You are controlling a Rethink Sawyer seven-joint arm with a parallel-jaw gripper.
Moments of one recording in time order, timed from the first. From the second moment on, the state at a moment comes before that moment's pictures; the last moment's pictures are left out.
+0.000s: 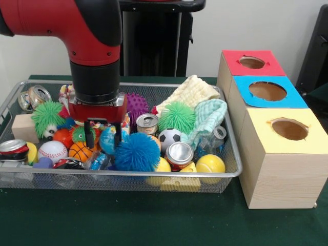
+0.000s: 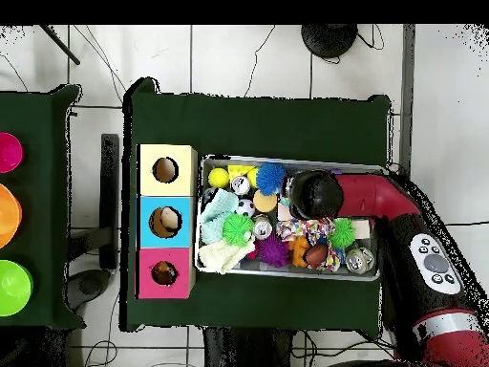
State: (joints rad) arm -0.67 -0.49 0.42 1.46 -0.59 0.64 1.81
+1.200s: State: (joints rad) arm -0.56 -0.57 0.30 1.58 -0.59 0.52 1.81
